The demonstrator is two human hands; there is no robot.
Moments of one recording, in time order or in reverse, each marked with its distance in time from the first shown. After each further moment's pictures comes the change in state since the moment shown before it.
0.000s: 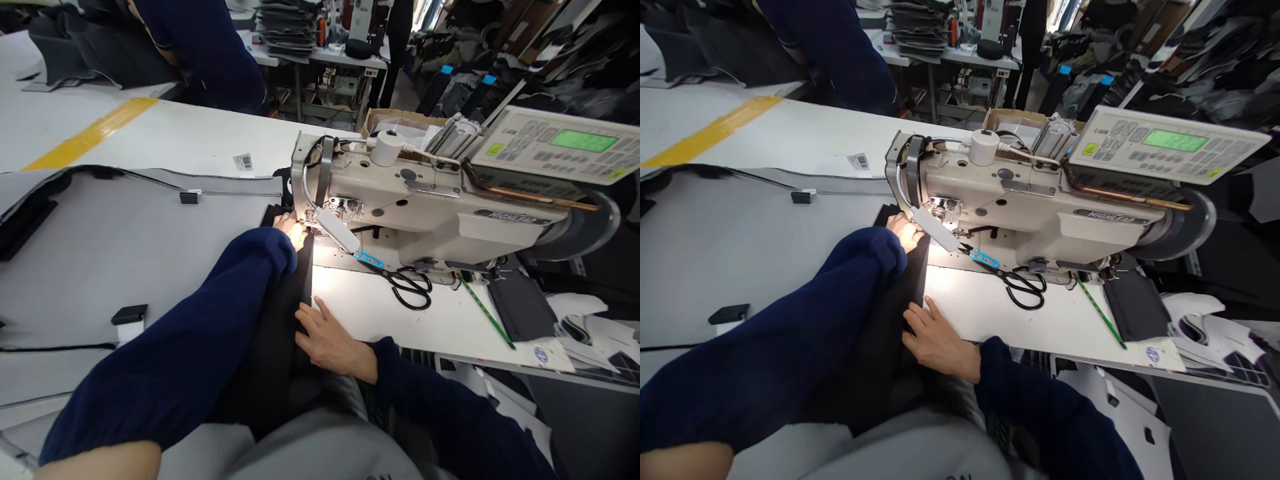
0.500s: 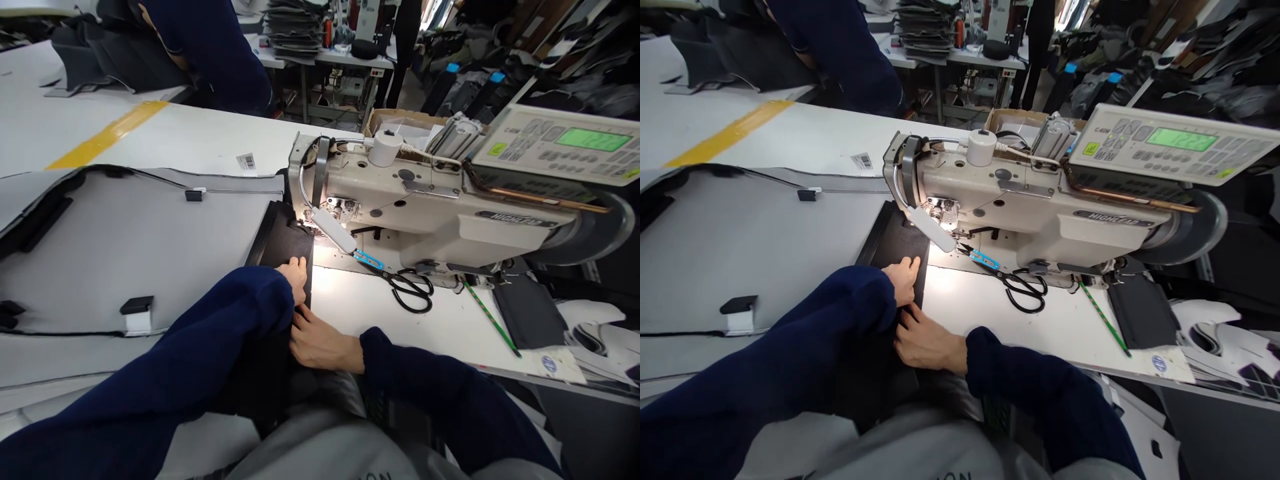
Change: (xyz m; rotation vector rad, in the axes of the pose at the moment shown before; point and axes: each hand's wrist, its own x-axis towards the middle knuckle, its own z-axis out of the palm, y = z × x) left_hand -0.086 0.058 -0.003 0.373 -0.451 -0.130; right_hand 0.019 0.003 0.005 -0.044 0.020 -0.260
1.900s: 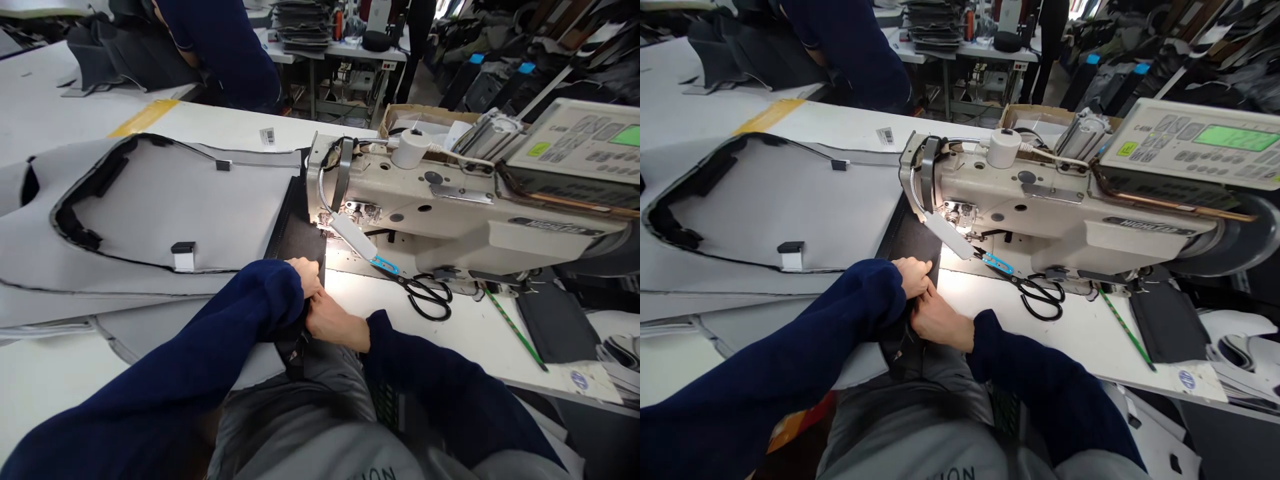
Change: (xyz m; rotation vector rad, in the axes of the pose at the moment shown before) left_hand 0.014 -0.017 -0.012 -0.031 -0.009 0.011; right_hand 0.023 0.041 0.024 -0.045 -0.053 0.159
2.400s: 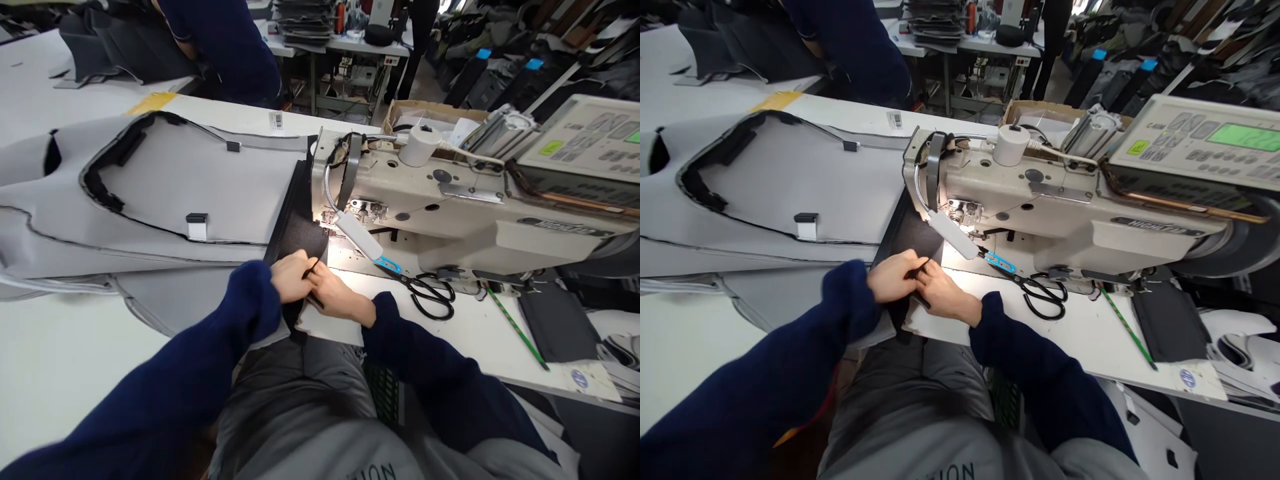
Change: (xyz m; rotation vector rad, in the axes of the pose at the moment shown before) left_hand -0.022 -0.022 -0.007 -0.232 0.136 0.163; right_hand 0.014 0.039 -0.012 0.174 0.146 0.057
